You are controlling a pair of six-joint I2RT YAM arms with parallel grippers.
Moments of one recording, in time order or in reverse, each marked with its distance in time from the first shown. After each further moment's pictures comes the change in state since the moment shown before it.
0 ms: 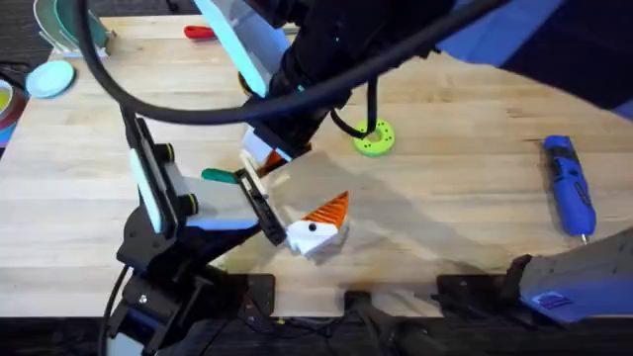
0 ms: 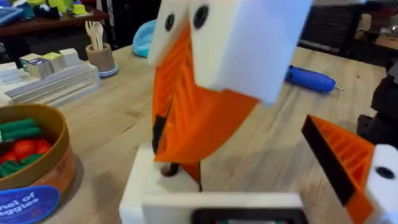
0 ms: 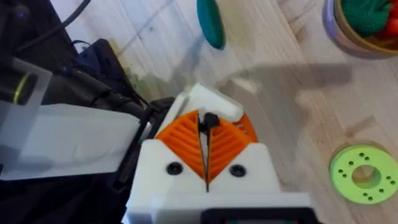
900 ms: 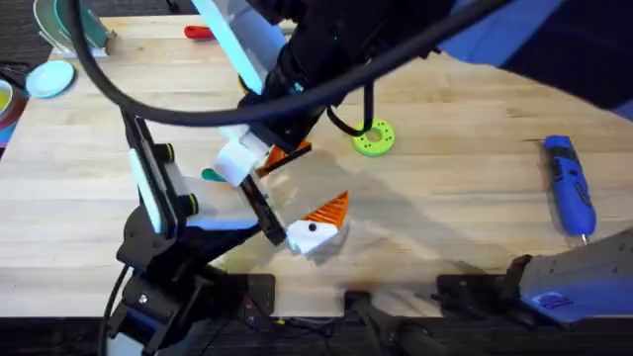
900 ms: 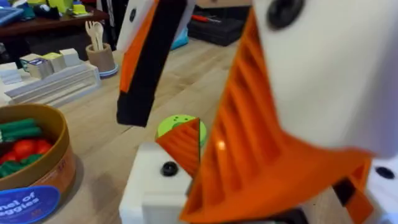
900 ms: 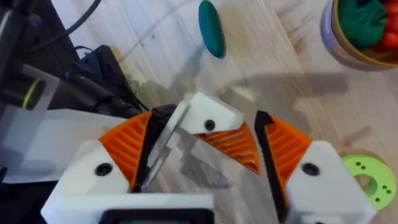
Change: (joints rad) left arm 0.000 0.000 0.000 0.000 0.000 0.000; right arm 0.000 0.000 0.000 0.031 -0.001 0.000
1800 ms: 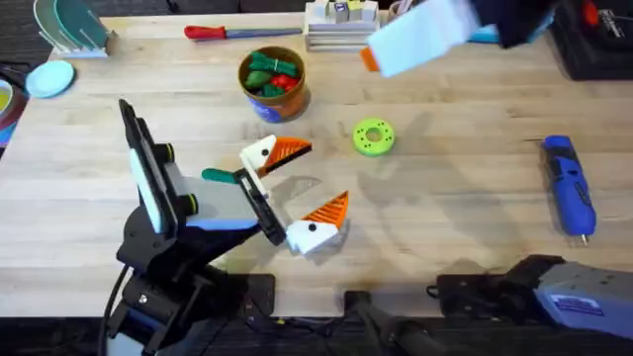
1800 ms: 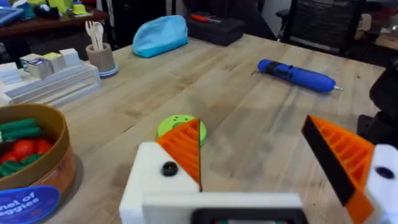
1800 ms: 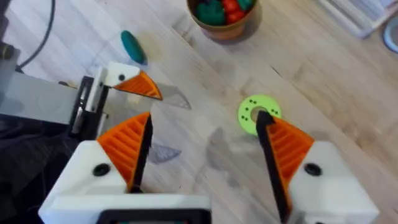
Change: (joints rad) left arm 0.000 0.000 0.000 0.000 0.000 0.000; right arm -0.414 -0.371 0.004 -0.196 -0.007 -0.099
